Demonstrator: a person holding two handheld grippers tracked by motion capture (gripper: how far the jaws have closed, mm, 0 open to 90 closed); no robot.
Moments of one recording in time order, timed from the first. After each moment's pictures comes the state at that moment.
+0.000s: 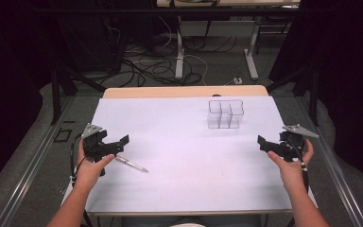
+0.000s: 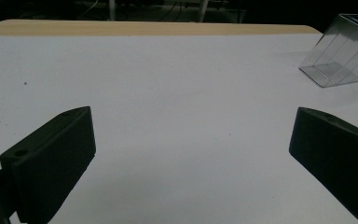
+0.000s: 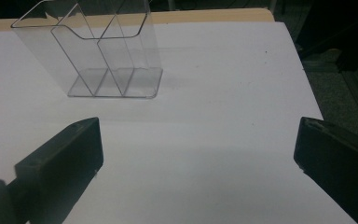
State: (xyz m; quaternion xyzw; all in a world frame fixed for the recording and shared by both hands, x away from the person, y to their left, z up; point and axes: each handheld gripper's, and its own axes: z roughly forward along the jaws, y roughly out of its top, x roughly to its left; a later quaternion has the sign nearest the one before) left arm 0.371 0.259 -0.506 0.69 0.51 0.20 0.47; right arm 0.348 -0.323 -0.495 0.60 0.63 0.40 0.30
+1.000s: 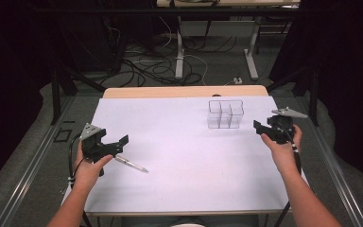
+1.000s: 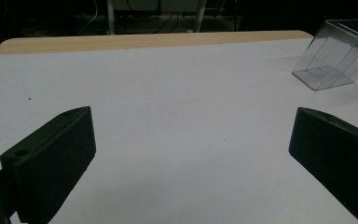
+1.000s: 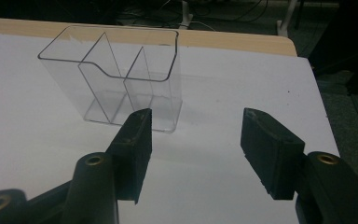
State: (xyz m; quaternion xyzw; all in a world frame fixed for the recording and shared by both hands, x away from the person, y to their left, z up) left arm 0.363 0.258 -0.498 0.69 0.49 0.22 0.48; right arm 0.389 -0.303 -0.465 0.57 0.66 0.39 0.30
